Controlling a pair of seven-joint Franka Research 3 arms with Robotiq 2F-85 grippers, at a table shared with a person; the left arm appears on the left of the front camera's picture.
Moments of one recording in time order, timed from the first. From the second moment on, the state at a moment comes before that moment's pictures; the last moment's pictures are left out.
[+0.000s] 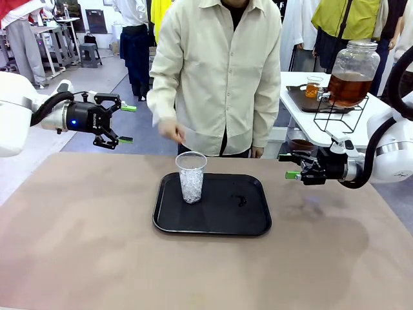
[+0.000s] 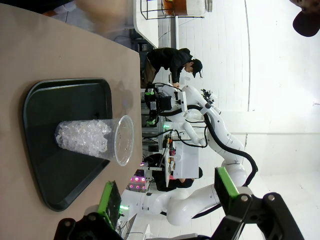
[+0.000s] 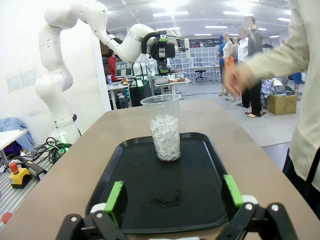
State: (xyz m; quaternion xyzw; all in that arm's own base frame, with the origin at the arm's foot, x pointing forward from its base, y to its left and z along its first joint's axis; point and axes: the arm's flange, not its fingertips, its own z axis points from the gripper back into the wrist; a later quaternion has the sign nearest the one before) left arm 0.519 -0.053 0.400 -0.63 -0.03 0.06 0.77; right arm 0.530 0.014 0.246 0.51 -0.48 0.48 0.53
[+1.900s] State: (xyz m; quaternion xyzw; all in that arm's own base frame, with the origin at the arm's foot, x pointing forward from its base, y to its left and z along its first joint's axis) left arm 0.522 -0.057 0.407 -0.63 -0.24 -0.12 0.73; right arm 0.530 0.014 0.246 0.51 -0.48 0.48 0.53
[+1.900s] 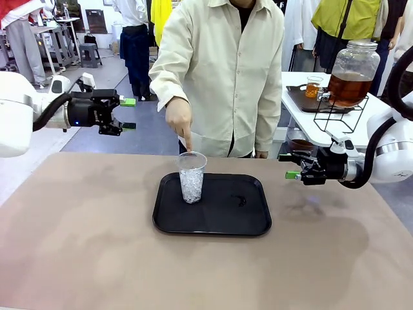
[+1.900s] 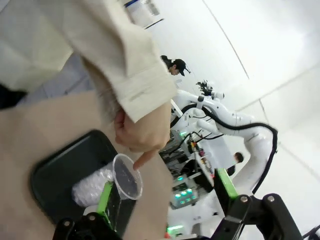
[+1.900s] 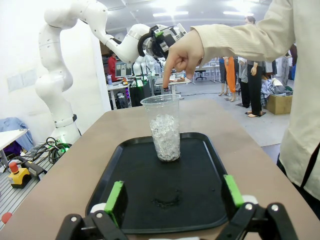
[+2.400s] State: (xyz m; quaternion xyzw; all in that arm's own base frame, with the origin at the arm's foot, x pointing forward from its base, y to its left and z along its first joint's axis) left arm 0.518 -0.059 0.396 -0.62 -0.28 -0.17 0.71; right arm 0.530 0.014 0.246 0.51 -0.48 0.48 0.53
